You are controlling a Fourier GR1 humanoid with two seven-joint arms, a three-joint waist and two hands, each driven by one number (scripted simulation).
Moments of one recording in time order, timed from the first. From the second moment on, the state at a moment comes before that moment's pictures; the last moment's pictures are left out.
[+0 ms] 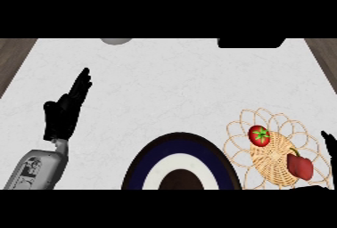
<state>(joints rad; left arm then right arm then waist) -0.24 0.30 -0.12 -1.44 0.04 0.16 0.10 0.27 -0.43 0.05 -1.96 0.69 0.07 0.79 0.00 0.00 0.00</state>
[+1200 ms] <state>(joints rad) -0.25 0.22 -0.02 -1.40 -0.05 0.08 0.08 0.18 -0.33 -0.08 -1.62 0.83 0.00 0.51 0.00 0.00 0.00</state>
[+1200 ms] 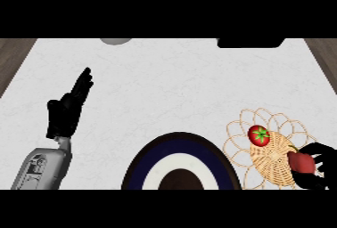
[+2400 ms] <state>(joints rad) -0.36 0.15 -0.10 -1.41 -0.07 0.00 0.10 -0.39 -0.40 0.37 -1.59 0.55 0.41 -0.57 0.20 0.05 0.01</state>
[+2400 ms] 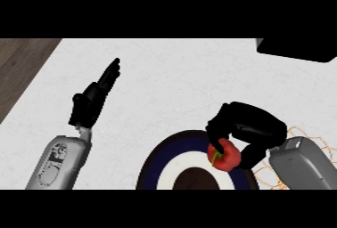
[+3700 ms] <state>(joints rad) -0.28 0.20 0.00 -1.39 -0.07 0.04 0.09 -0.69 -0.31 0.85 -1.43 0.39 0.40 -0.75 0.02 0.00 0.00</state>
